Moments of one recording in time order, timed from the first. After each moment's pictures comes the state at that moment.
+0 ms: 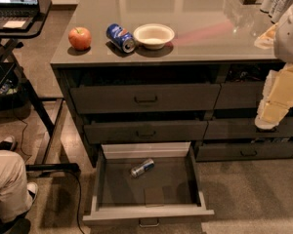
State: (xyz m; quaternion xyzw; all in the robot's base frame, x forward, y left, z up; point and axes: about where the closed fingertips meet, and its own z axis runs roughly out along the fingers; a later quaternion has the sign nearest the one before) arm 0.438 -0.216 0.977 -0.60 0.78 -0.04 0.16
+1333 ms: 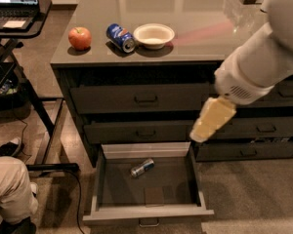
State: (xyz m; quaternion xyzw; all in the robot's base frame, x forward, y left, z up) arm 0.471 -0.150 0.890 -0.53 0.82 0.02 0.22
